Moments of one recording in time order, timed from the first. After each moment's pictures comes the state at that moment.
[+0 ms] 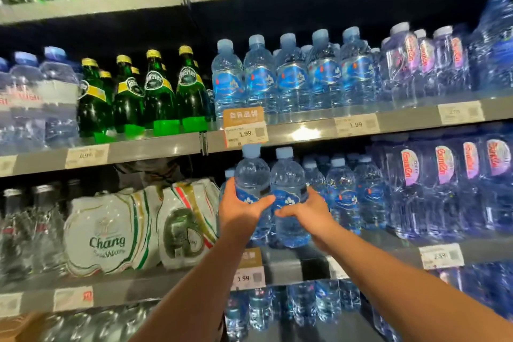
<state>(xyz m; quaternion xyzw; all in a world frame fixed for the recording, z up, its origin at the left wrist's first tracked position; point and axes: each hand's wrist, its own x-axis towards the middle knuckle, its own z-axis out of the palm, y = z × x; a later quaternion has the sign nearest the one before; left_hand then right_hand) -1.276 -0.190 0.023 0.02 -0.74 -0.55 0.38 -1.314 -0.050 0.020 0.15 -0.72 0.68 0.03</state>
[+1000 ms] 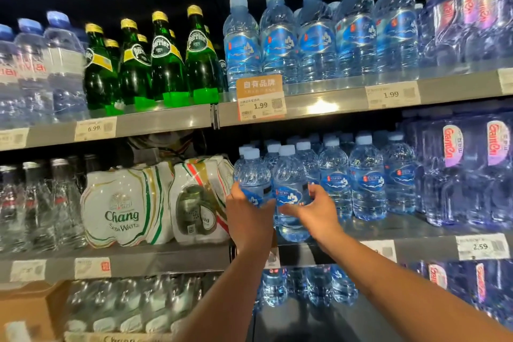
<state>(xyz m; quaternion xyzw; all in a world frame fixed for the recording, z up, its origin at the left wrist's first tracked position) -1.298 -0.201 -0.030 0.20 -0.77 -0.39 0.46 -1.339 -0.082 -0.026 0.15 -0.76 0.62 0.10</state>
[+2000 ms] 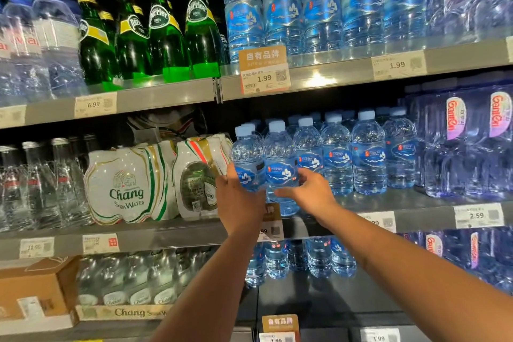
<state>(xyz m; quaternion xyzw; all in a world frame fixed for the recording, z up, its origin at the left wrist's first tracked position) -1.275 -0.219 -0.041 0.22 -0.82 -0.29 0.44 -1.325 -0.091 -0.029 0.20 -0.79 0.58 0.08</state>
